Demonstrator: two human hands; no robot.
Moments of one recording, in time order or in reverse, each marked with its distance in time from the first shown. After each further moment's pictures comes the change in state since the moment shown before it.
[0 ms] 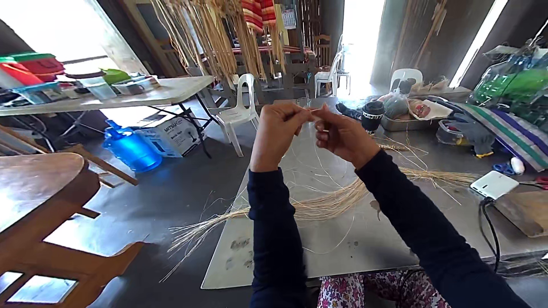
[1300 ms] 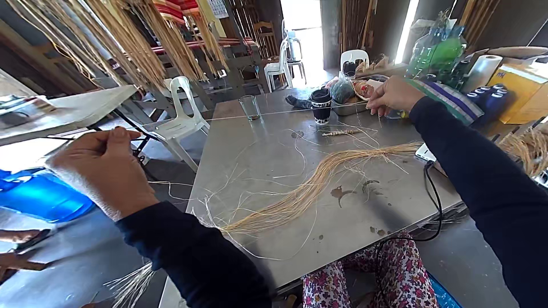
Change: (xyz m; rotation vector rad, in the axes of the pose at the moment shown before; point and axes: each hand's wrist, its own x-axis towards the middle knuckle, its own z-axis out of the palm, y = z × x) left_hand -0.014 -0.053 -0.084 0.328 0.583 -0.238; right_hand -0.077 -0.136 -0.215 -1.242 0.522 0.252
